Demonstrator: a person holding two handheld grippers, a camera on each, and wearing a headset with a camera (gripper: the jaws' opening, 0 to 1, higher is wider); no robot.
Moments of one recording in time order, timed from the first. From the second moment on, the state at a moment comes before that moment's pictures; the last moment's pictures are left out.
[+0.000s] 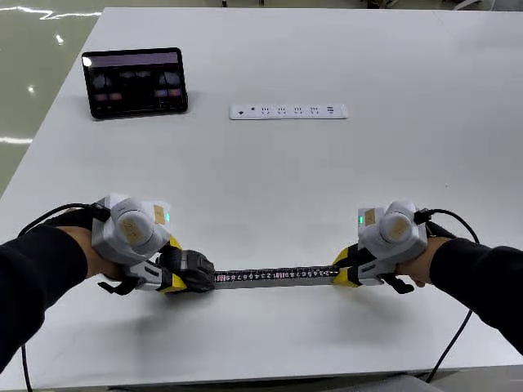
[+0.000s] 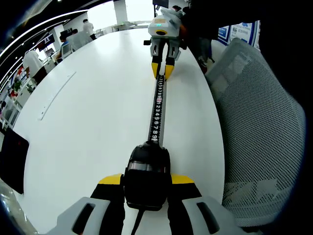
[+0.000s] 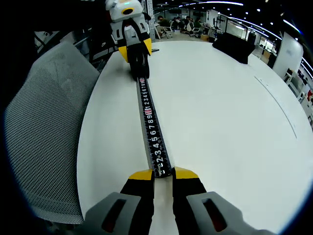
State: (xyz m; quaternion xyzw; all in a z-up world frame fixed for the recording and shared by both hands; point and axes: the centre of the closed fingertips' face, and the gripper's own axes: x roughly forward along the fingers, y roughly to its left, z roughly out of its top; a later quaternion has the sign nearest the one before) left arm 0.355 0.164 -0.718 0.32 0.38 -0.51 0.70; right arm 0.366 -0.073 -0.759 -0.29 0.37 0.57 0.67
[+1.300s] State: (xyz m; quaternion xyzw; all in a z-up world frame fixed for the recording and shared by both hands) left arm 0.356 0.163 -0.718 0.31 0.38 -0.51 0.71; right arm 0.367 -0.104 -0.758 -0.28 0.38 0.56 0.68
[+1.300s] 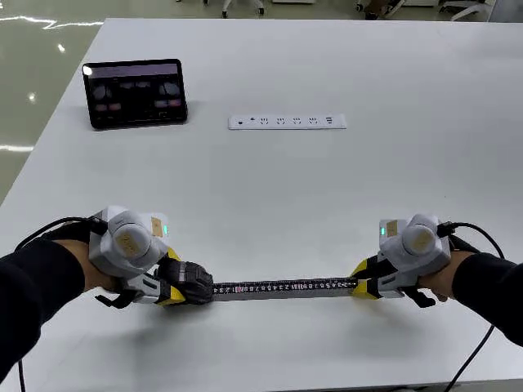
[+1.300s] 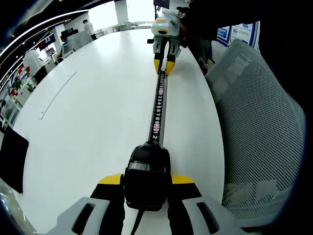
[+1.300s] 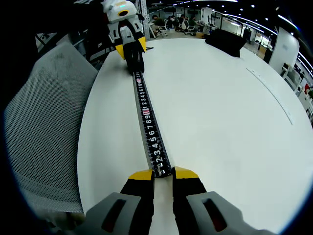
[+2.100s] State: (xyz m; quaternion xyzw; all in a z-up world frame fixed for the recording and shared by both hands) left arm 0.358 0.159 -0.718 0.29 0.38 -0.51 0.72; right arm 0.366 -0.102 -0.759 -0.32 0.38 0.57 0.66
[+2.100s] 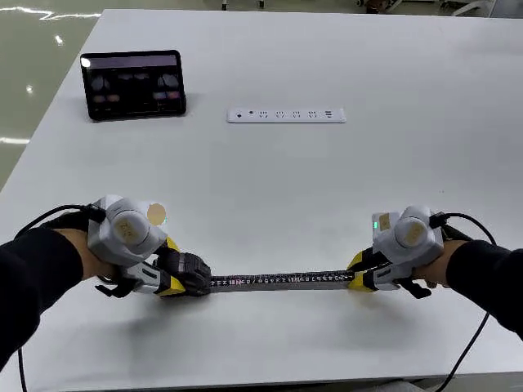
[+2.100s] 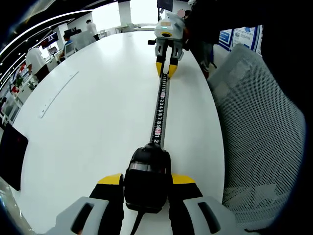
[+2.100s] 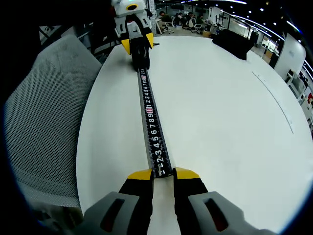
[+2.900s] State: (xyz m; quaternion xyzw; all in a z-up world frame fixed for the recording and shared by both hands) left arm 0.372 0.230 -0.678 0.08 0.31 -0.28 0.91; right arm 0.359 -0.127 -0.703 -0.20 0.32 0.43 0.82
